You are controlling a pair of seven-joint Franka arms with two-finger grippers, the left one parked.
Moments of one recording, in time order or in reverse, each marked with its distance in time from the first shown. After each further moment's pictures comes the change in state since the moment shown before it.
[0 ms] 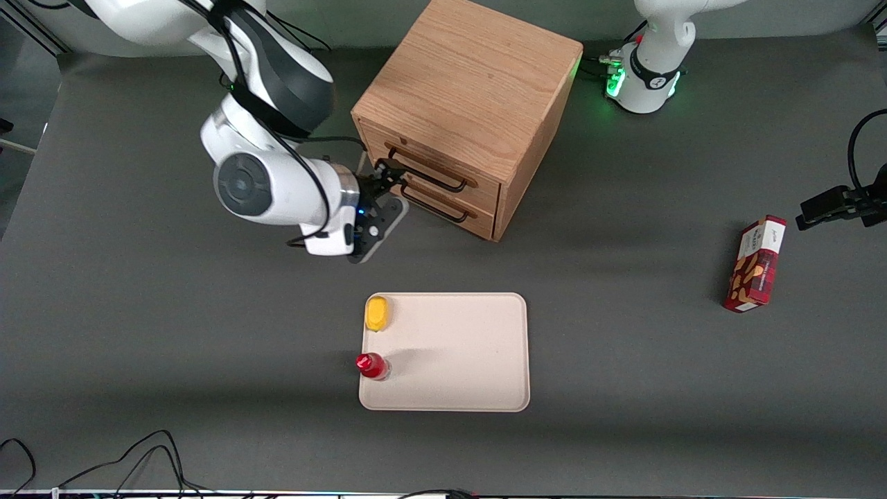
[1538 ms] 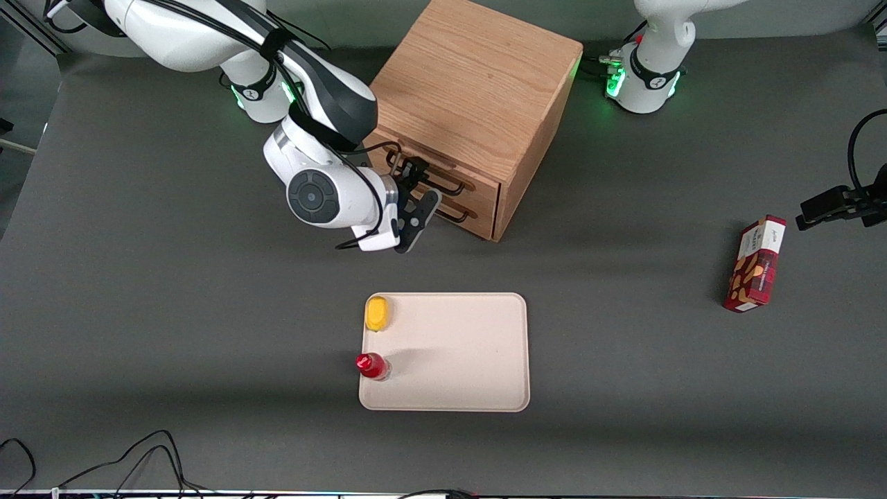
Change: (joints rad) arm -0.011 0.046 0.071 -0.122 -0.052 0.128 -0.100
